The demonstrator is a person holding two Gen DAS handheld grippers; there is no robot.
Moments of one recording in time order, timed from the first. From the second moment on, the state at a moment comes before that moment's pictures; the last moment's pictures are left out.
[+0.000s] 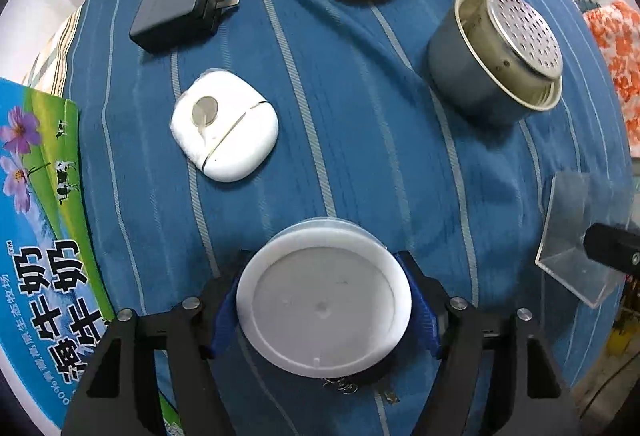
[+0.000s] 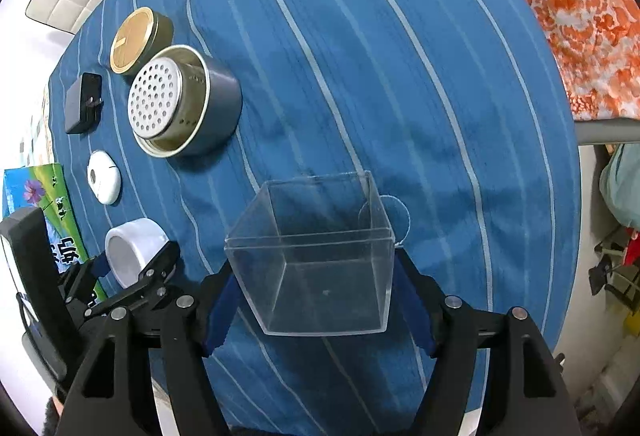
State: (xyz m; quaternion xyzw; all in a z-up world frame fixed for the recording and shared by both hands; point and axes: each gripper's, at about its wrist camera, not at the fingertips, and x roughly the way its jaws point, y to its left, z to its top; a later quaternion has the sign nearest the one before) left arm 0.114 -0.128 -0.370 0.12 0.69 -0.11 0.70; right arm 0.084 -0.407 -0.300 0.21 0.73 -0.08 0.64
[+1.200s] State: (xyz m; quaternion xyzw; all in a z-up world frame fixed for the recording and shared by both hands) left arm 0.087 -0.134 -0.212 0.11 0.62 -0.08 0.78; right arm 0.065 -0.335 -0.233 0.19 0.67 -0.04 0.71
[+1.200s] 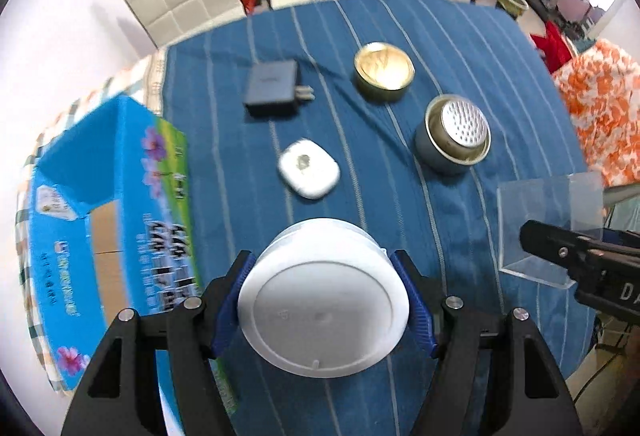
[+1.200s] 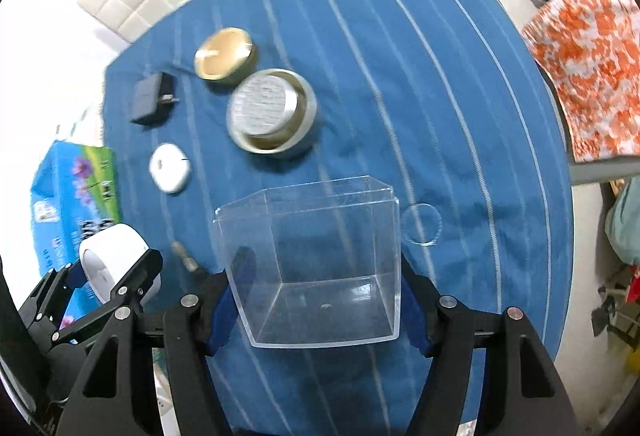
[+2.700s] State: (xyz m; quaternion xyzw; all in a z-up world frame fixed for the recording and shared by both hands) left arm 0.184 0.184 -0.256 0.00 0.67 -0.06 0.74; right arm 0.181 0.025 -0.206 0.16 0.66 0.07 0.73
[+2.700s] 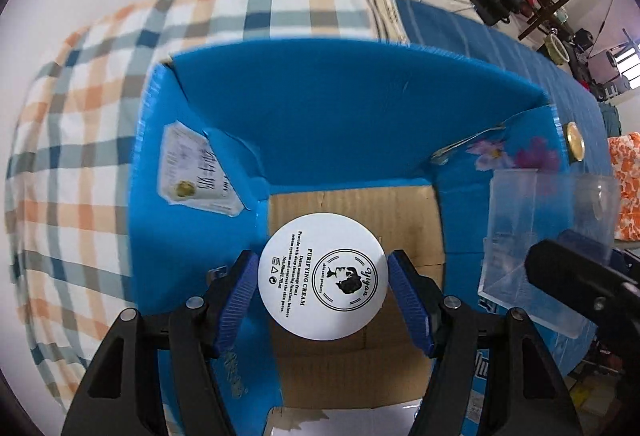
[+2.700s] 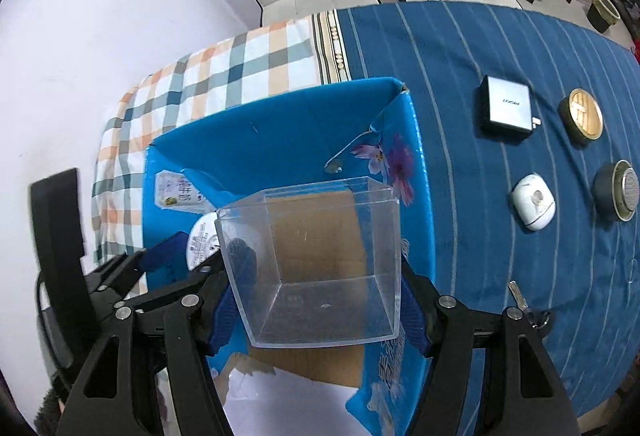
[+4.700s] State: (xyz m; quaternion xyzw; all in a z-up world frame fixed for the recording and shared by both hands) left arm 0.144 0.211 -0.255 -0.10 0.64 0.02 0.76; right arm 0.242 0.095 -0.299 0.07 0.73 0.07 0.67
